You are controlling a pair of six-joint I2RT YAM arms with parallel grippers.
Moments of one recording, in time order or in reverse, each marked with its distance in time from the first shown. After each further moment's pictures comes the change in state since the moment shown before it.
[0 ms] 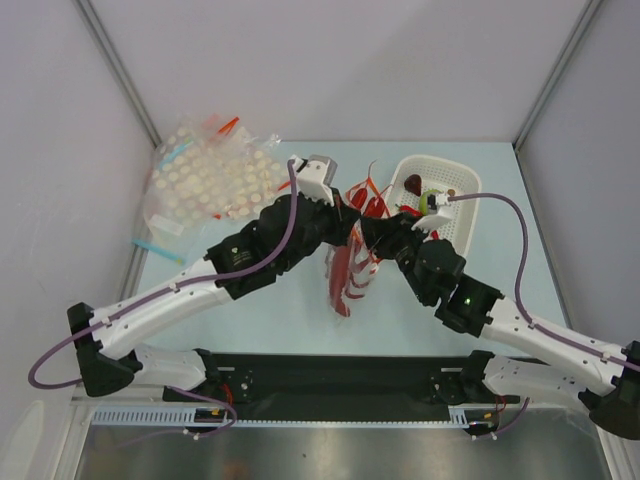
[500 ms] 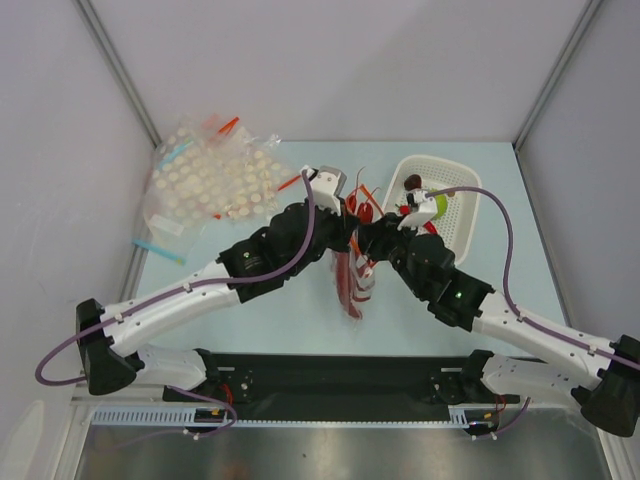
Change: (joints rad) left arm -0.002 0.006 -0.098 0.077 -0.019 0.098; right arm -0.036 0.075 -0.004 0.005 -0.152 -0.126
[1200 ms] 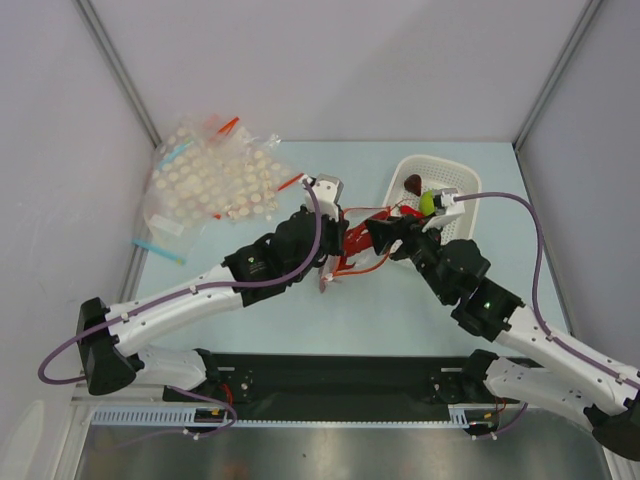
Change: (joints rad) left arm -0.005 -0.003 -0.084 0.027 -0.126 0.024; right arm -0.059 -0.167 -0.023 -0.035 -0.067 -0.146
